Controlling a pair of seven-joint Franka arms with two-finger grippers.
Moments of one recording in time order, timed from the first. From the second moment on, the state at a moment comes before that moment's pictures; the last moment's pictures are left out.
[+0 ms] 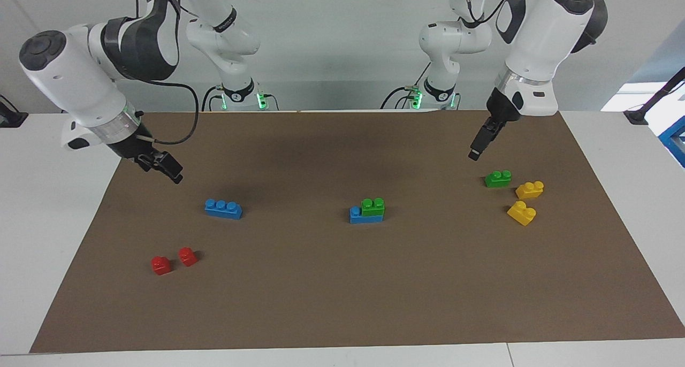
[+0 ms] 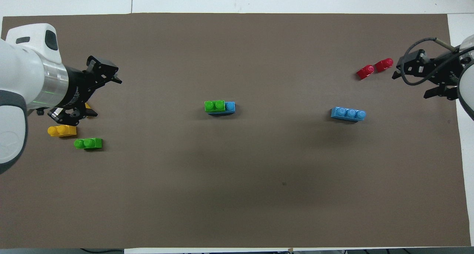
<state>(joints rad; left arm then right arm) -0.09 -0.03 -0.16 -1.74 -0.08 1.83 -1.12 -0.21 0.17 0.14 -1.61 0.11 1.73 0.55</state>
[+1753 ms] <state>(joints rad) -0.39 0.19 -0.16 -1.86 -0.07 2.15 -2.15 0.07 0.39 0.15 -1.82 0.96 2.15 1.14</state>
